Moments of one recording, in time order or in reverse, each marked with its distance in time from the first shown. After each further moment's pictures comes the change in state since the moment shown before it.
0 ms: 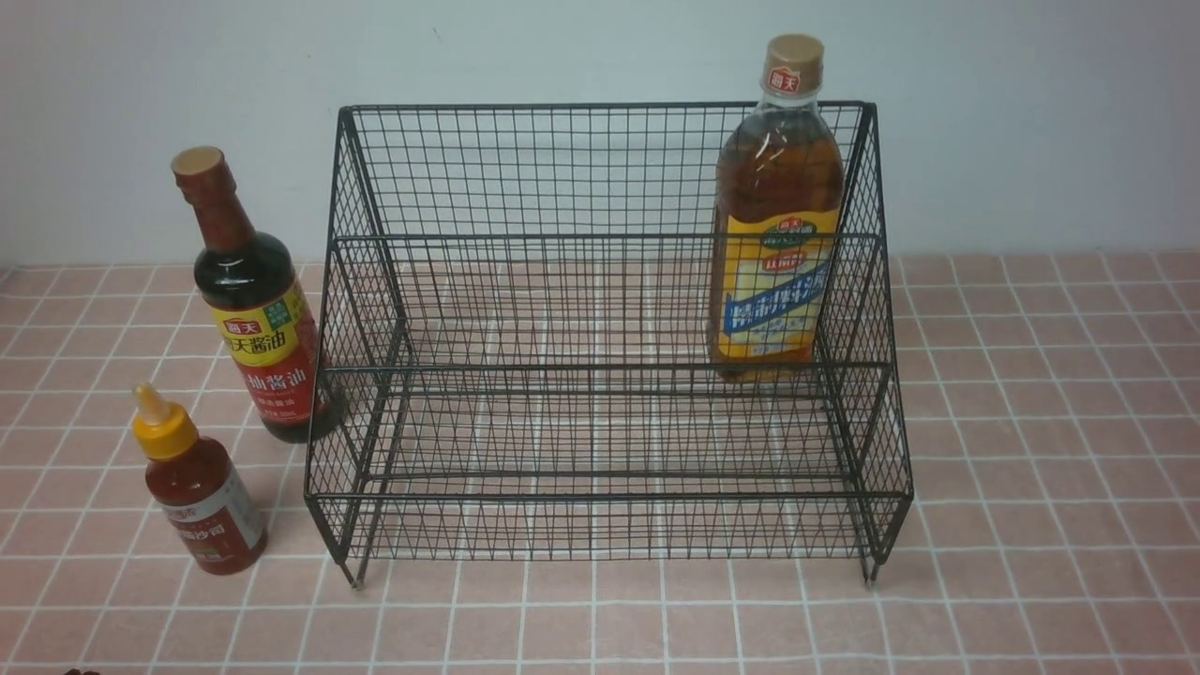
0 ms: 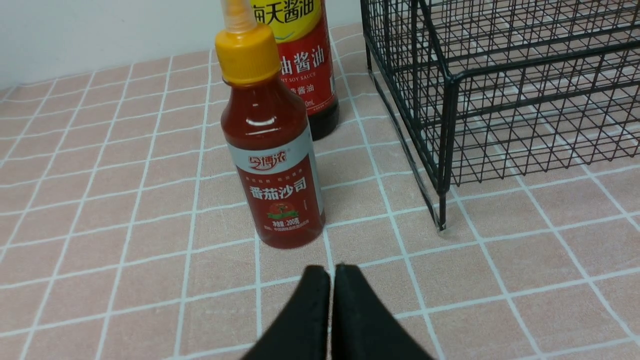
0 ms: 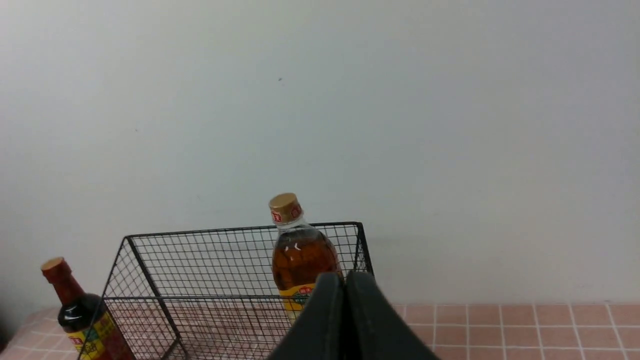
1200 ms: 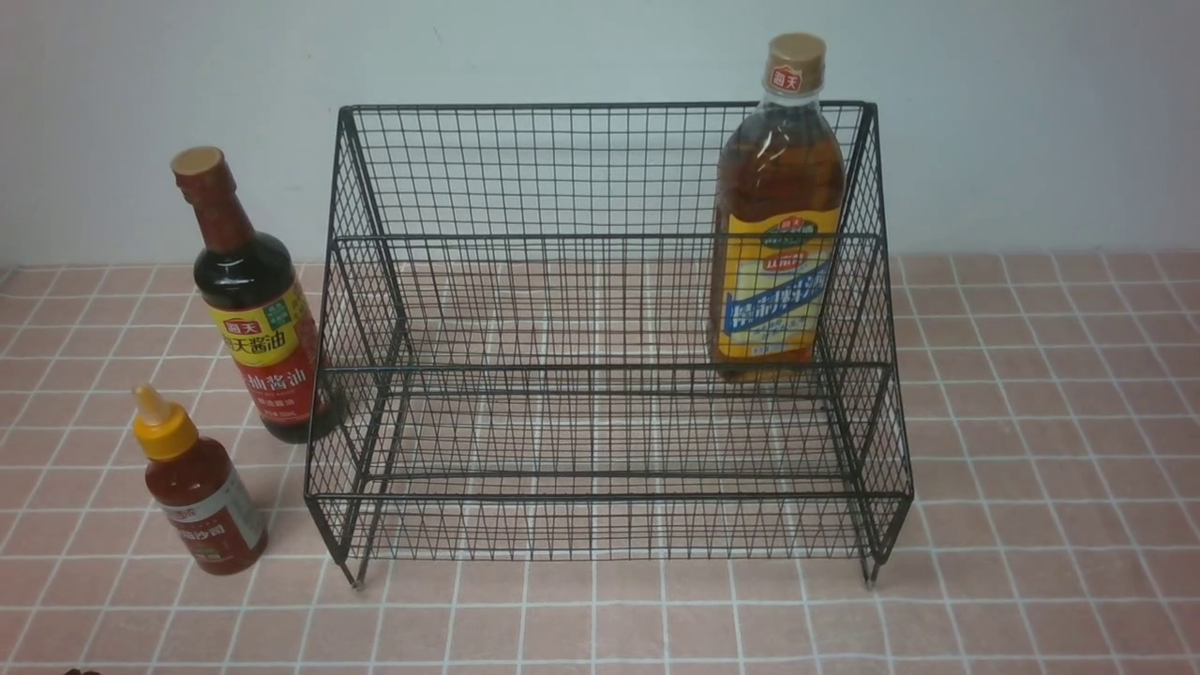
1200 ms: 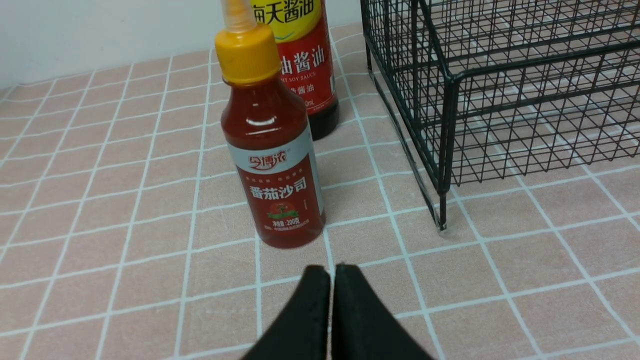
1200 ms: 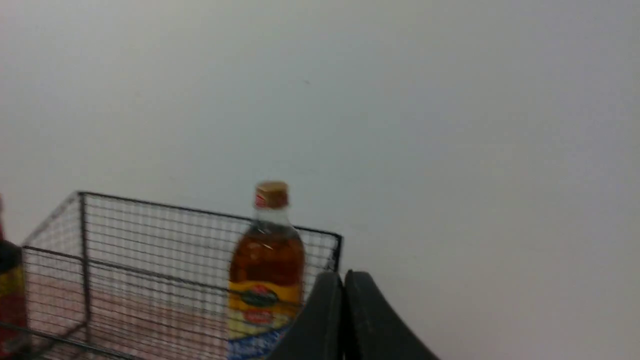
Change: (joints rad) right arm -0.203 -0.094 0.435 0.216 -0.459 -0.459; left arm 0.000 0.000 0.000 0.000 0.000 0.000
